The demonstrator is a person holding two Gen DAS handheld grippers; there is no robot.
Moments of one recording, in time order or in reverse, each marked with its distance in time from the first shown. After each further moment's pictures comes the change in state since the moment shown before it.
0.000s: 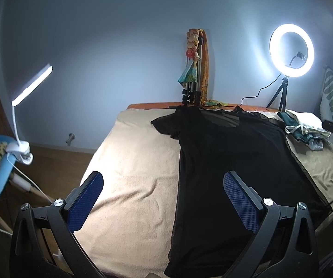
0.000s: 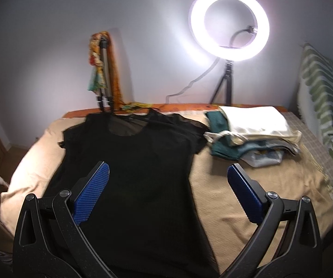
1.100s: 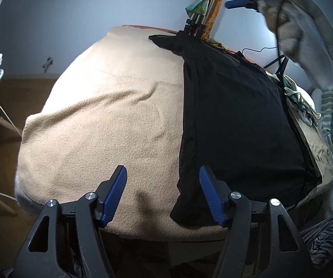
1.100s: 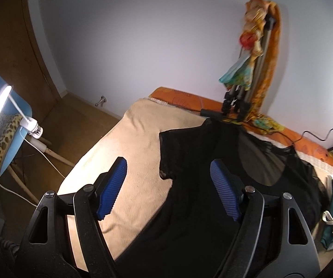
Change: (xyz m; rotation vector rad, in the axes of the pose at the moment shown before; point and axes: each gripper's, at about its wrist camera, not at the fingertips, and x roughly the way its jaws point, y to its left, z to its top) left arm 0.050 0.039 -0.092 -0.156 0.364 -0.183; right arm 0.153 0.279 0.091 -0.326 0.269 0.398
